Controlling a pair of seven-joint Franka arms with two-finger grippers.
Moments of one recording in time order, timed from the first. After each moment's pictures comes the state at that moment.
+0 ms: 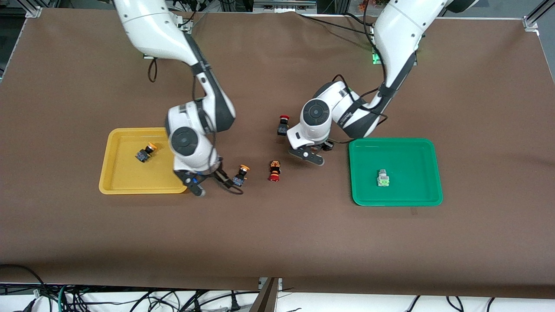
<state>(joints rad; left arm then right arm) -0.34 0.63 -0.33 -1.70 0.24 2.13 -0.37 0.72 0.74 -0.26 -1.55 0.25 2.33 1.14</state>
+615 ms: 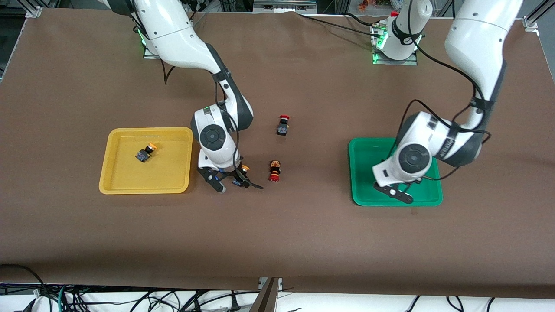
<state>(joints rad) 0.06 0.64 -0.30 -1.65 0.45 2.00 -0.01 0.75 0.84 -0.24 -1.55 0.25 2.46 1.18</state>
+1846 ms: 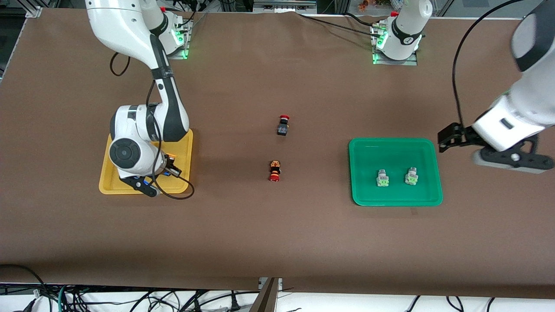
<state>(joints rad) 0.09 0.25 -0.22 -1.36 0.06 1.63 -0.04 0.69 0.61 -0.51 -1.78 0.24 2.17 0.57</state>
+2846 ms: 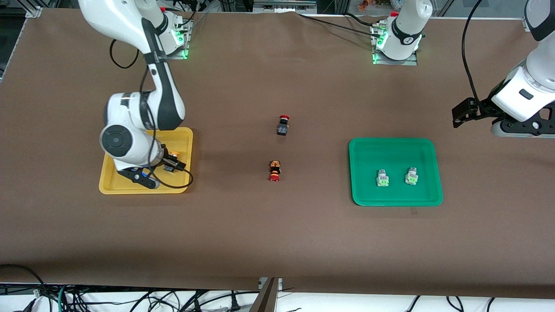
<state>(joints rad) -0.07 0.07 -0.02 -1.58 0.05 1.65 -0.05 0.71 0.52 -0.55 -1.67 0.24 1.93 0.50</state>
